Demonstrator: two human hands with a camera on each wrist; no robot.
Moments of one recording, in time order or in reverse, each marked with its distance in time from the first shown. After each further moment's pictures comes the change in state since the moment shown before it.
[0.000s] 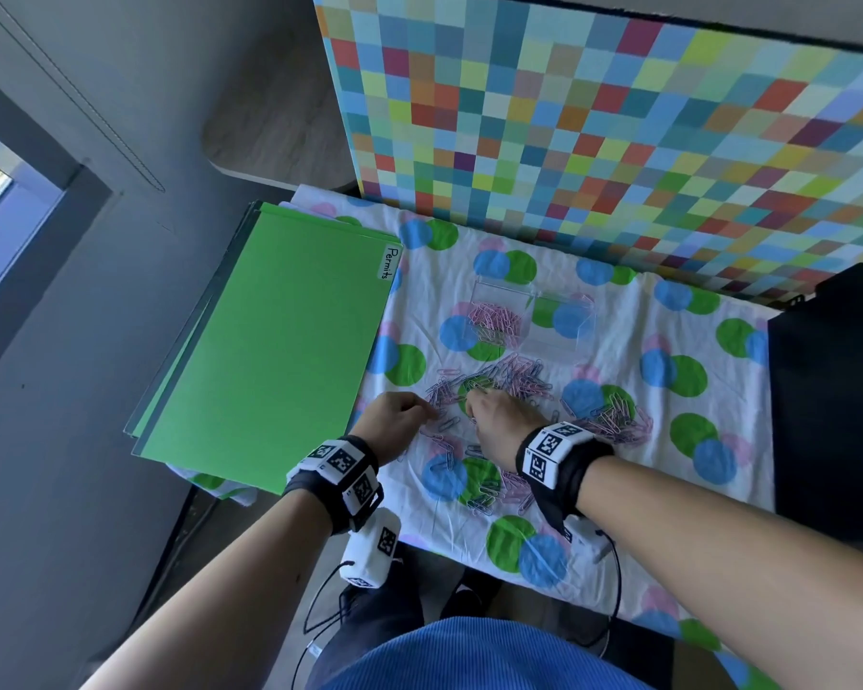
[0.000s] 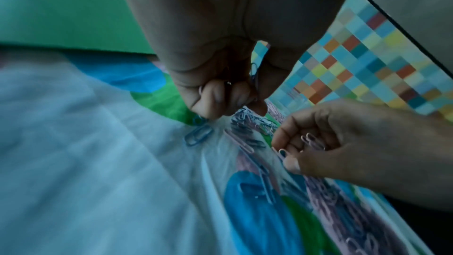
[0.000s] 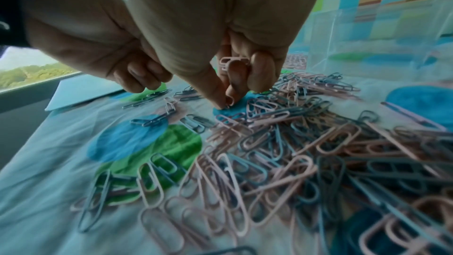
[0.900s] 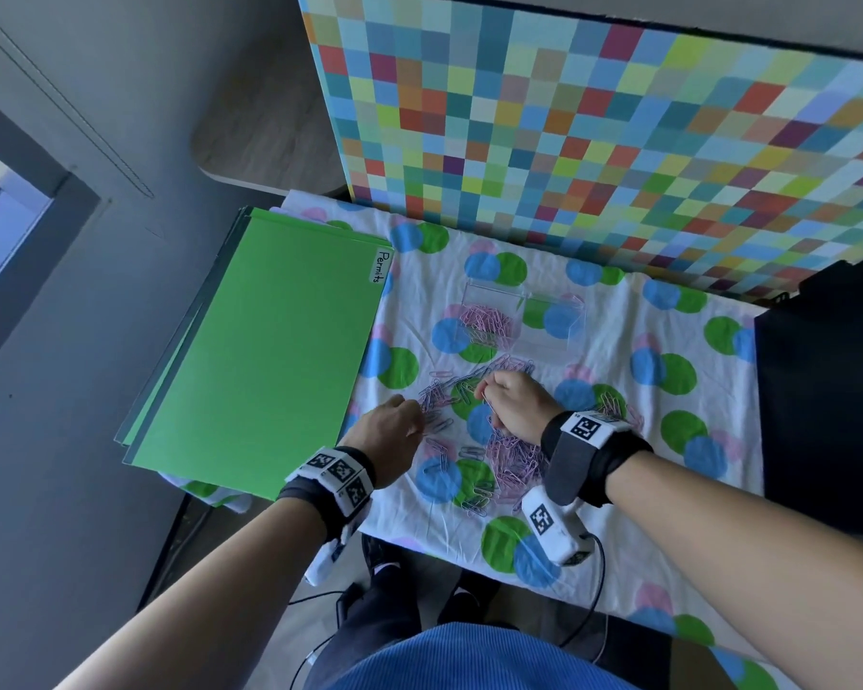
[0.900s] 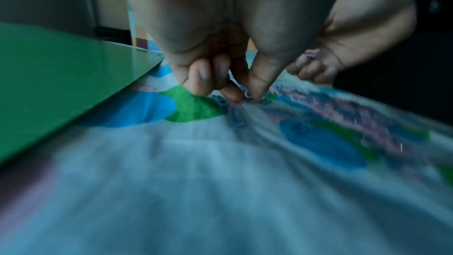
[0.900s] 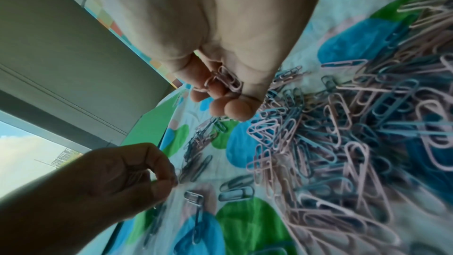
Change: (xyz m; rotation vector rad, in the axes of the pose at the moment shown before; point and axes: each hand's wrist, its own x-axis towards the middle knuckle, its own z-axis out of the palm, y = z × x) left_hand -0.005 -0.012 0.004 0.638 0.041 0.370; right_hand -0.004 0.018 -0.021 0.747 0.083 0.243
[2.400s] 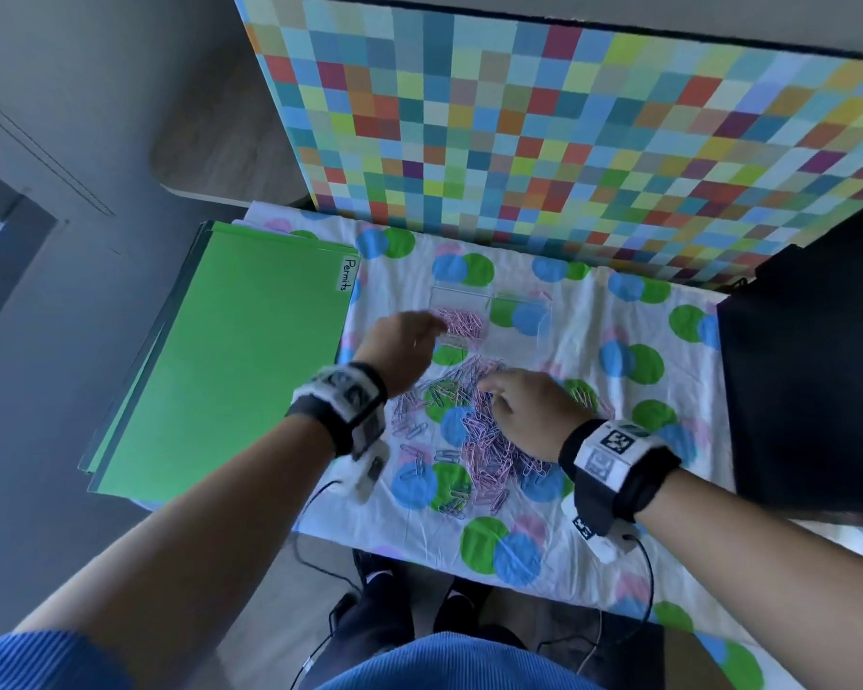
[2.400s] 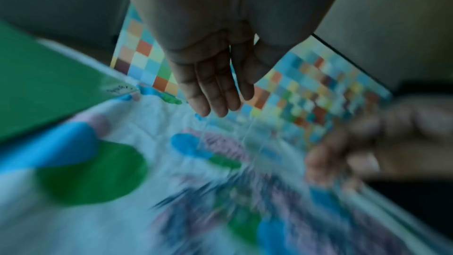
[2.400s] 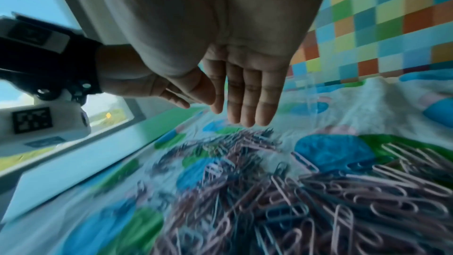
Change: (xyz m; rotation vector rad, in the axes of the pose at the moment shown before) left_hand 0.079 0.064 -0.059 -0.256 0.100 -0.015; right_hand -0.032 0.023 -0.038 -0.393 0.096 -0.262
